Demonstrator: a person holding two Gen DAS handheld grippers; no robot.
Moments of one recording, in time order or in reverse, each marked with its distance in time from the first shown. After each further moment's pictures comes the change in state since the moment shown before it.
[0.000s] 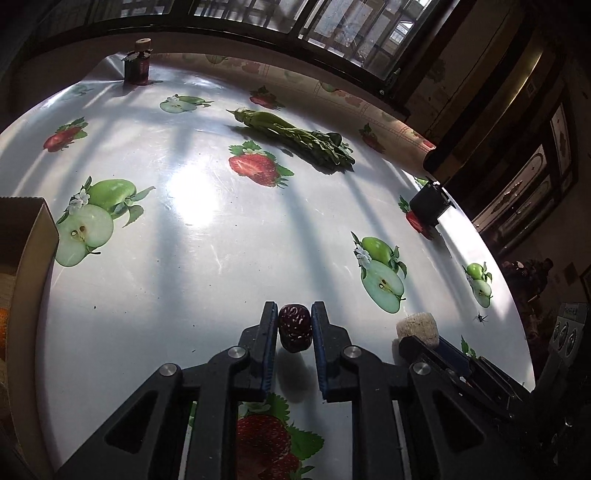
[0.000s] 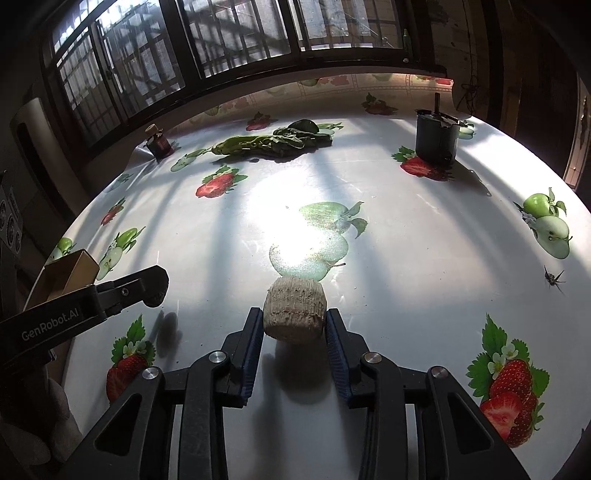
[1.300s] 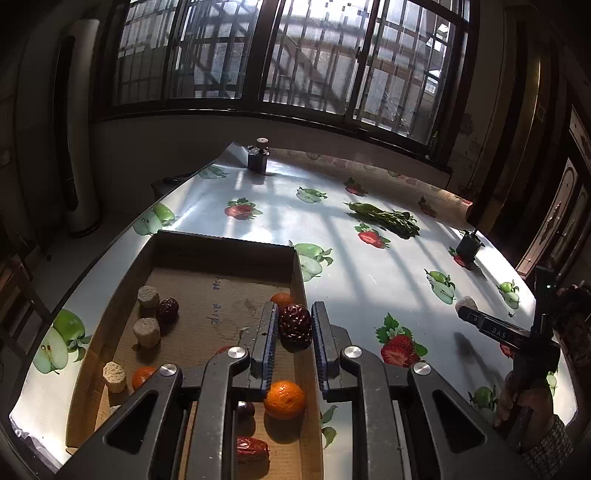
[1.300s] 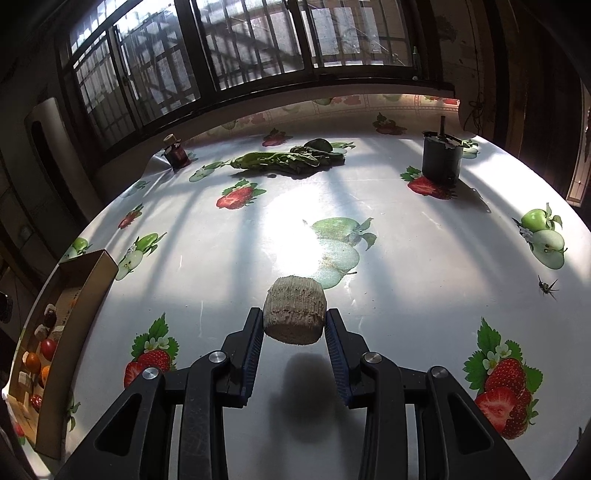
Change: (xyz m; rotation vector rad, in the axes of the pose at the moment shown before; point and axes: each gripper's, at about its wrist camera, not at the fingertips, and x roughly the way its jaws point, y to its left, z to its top) left arm -0.224 0.087 -0.063 0.034 -0.309 0.308; right arm -0.020 0.009 -0.006 -0.012 -0.043 0.059
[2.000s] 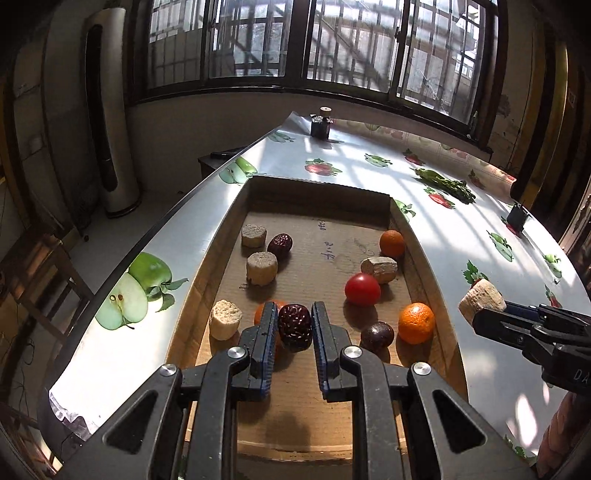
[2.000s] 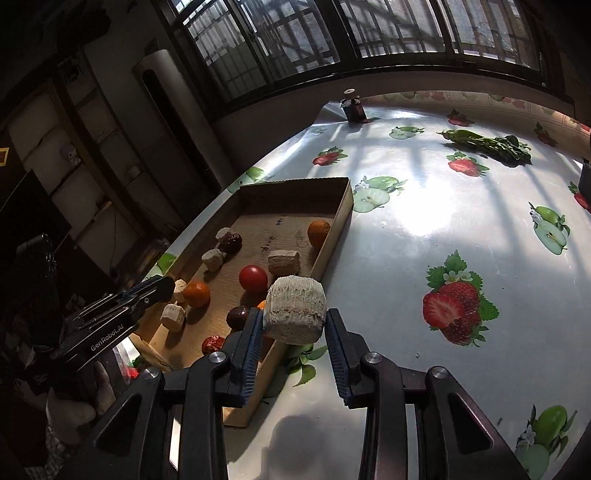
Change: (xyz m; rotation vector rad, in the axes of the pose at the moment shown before) left arm -0.007 0.076 -0.049 0.009 0.083 0.135; right arm -0.041 0.215 -0.067 -0.257 0.135 0.407
